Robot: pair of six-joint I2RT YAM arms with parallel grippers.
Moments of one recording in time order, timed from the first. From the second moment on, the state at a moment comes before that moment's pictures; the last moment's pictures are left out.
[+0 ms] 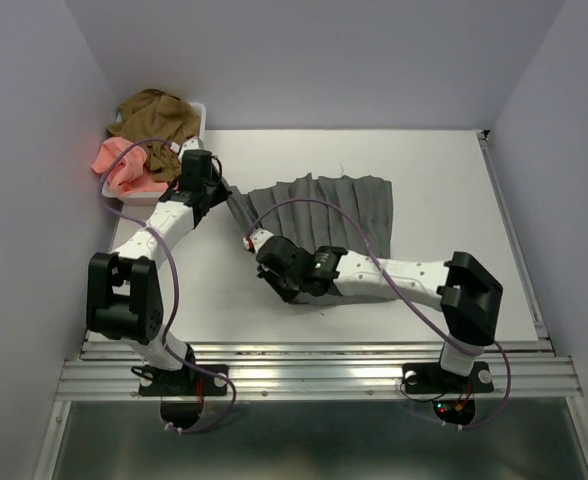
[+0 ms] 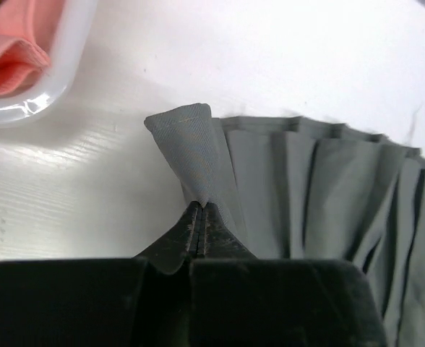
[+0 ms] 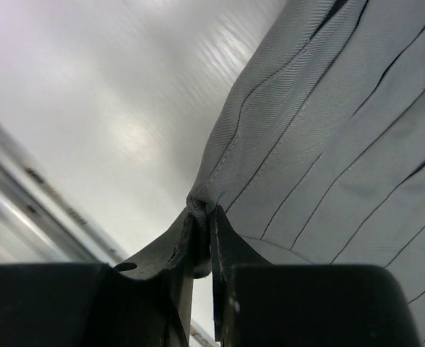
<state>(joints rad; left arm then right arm) -0.18 1.60 1.12 -0.19 -0.10 -0.58 1.15 1.78 1.34 -0.51 0.16 0.24</state>
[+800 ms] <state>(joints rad) -0.50 1.72 1.60 -0.28 -0.21 -0.55 0.99 1.30 1.03 -0.41 0.12 0.47</state>
